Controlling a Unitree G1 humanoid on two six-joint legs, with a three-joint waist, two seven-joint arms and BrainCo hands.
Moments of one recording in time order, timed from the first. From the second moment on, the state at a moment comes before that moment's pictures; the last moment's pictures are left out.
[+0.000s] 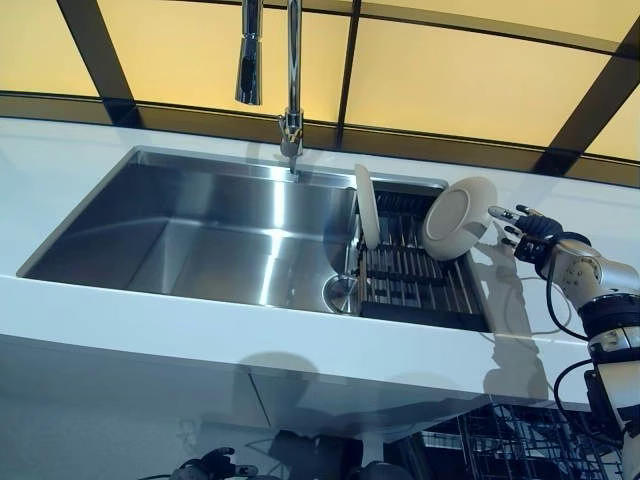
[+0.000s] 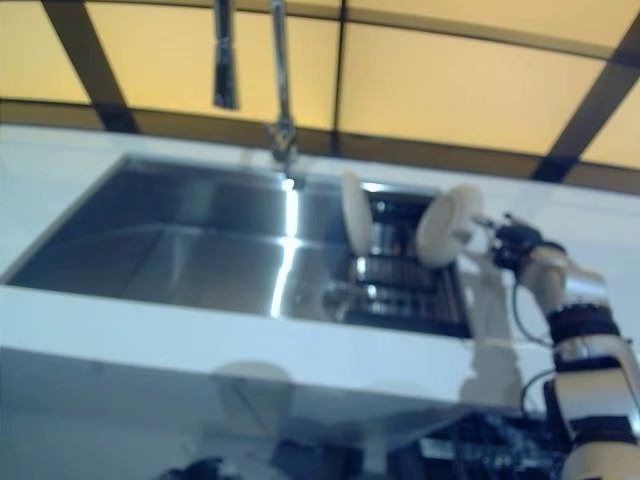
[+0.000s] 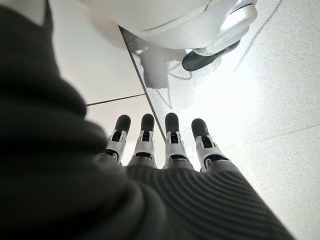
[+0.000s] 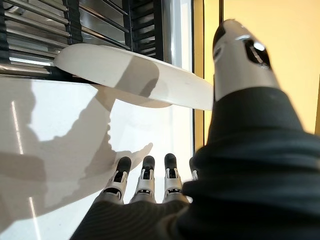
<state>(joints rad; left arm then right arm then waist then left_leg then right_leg) -0.06 0.32 -0.43 1.20 -0.01 -0.01 -0.09 -0.78 -0.79 0.15 0.79 0.82 0.43 -0.08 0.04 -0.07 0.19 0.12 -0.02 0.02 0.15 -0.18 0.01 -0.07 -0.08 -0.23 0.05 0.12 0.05</state>
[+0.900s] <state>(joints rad) -0.07 0.32 -0.43 1.21 -0.01 -0.01 -0.09 -0.78 -0.78 0.17 0.75 0.82 0.44 -0.10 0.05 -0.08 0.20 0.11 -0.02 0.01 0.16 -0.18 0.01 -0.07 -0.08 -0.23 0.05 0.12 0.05</state>
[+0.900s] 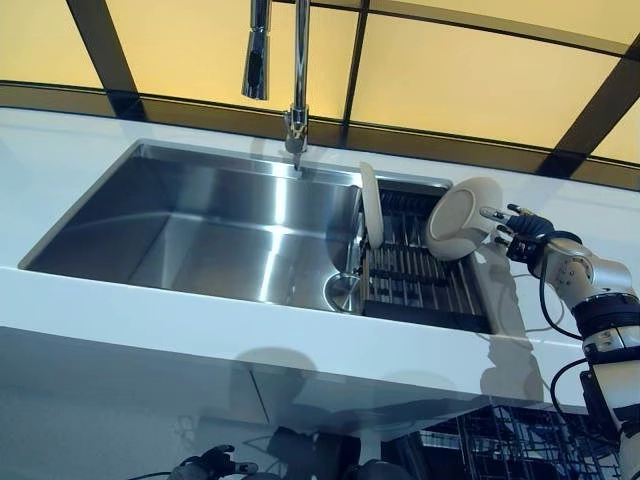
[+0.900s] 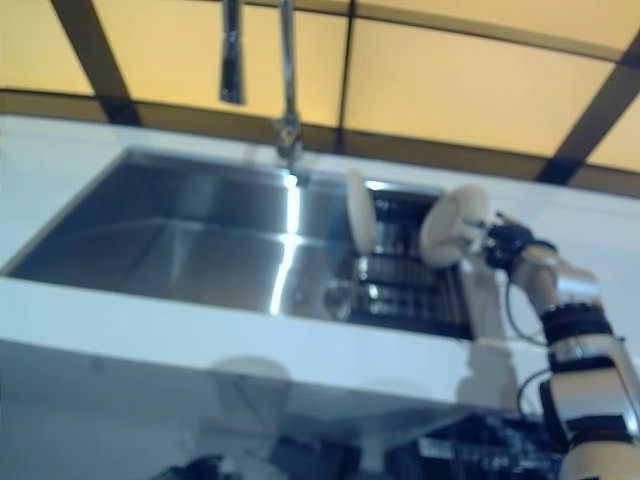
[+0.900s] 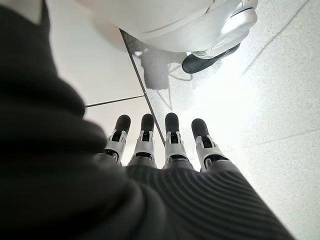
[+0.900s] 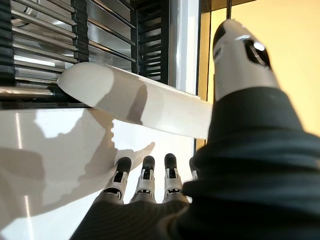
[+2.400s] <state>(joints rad) -0.09 0.32 -0.43 1.21 -0.01 0.00 -0.08 -0.82 -0.76 0.20 0.76 0.84 0.50 -0.16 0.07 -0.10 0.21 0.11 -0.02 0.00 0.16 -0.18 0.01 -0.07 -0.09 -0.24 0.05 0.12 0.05</state>
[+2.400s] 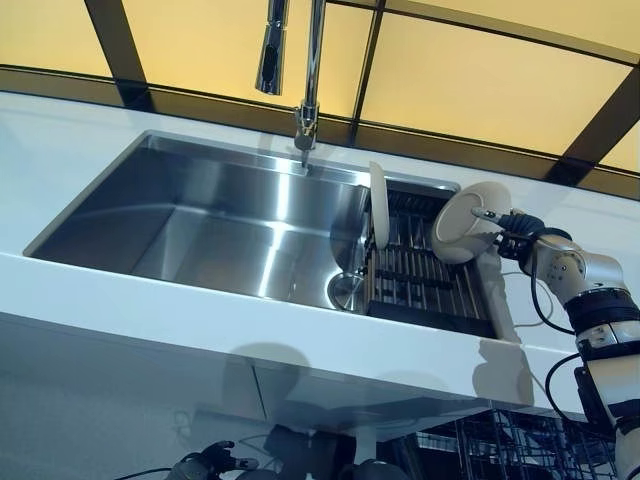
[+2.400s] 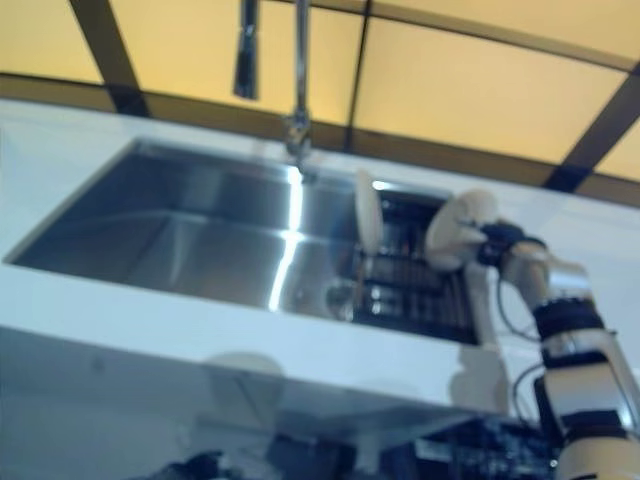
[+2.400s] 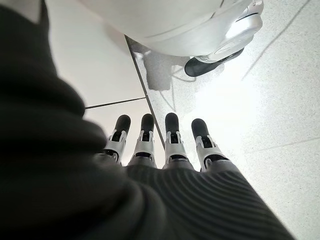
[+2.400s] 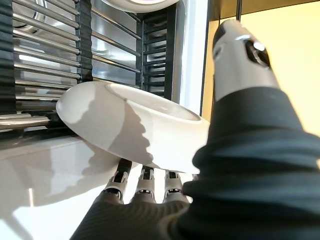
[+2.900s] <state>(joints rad) -0.09 0.32 -0.43 1.21 -0.01 0.01 -0.08 -0.86 -0.75 0.21 0.77 0.84 0.54 -0.21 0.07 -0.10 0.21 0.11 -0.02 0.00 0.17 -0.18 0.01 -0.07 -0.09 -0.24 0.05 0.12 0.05</state>
